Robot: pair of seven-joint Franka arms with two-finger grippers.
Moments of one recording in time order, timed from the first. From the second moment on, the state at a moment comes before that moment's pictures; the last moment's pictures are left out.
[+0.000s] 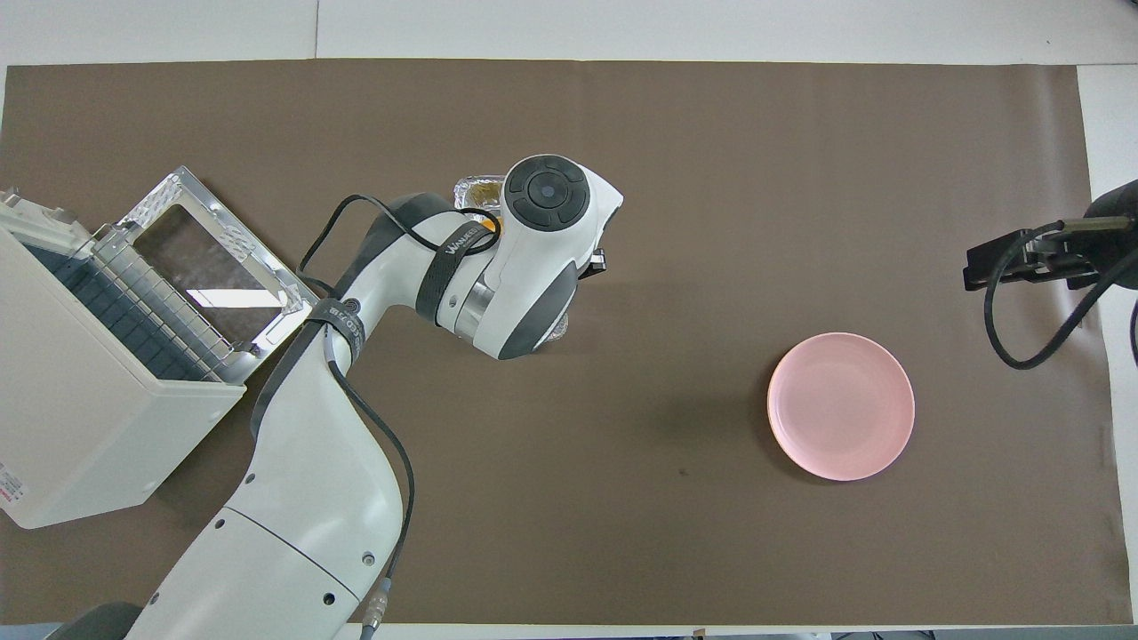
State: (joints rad) left arm -0.69 0.63 0.03 -1.42 -0.03 2.05 -0.69; right arm -0.03 -0.01 0.03 -1.63 -0.01 1.57 0.02
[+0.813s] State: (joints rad) left arm -0.63 0.47 0.30 -1.32 -0.18 1.73 -0.80; right arm -0.03 -0.01 0.03 -1.63 -0.01 1.57 0.02
